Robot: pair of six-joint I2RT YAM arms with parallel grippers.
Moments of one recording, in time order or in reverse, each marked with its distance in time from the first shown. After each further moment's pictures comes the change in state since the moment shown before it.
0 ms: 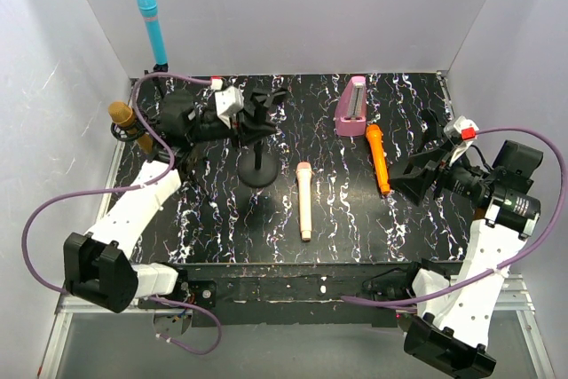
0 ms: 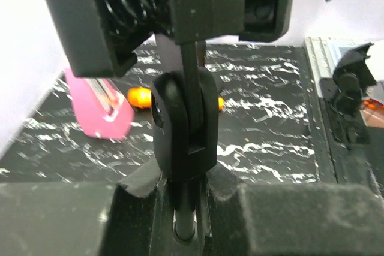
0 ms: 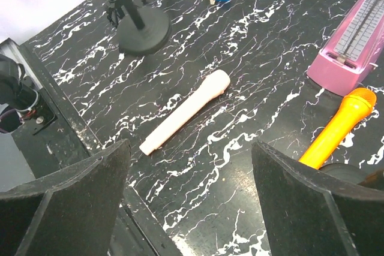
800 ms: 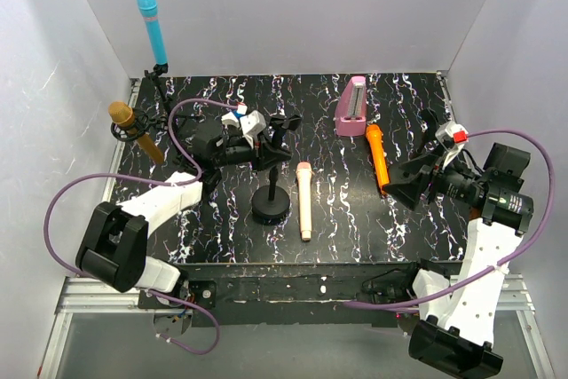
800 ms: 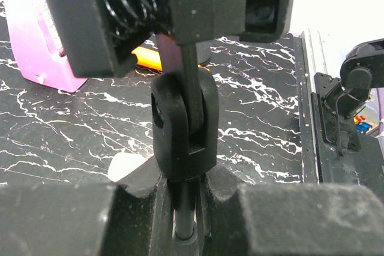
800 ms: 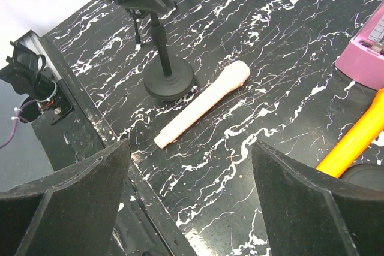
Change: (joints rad) left arm -0.110 0.119 -0.311 0.310 -0.142 -0.172; right arm 0.050 -0.003 -0.067 -0.008 -0.007 -0.011
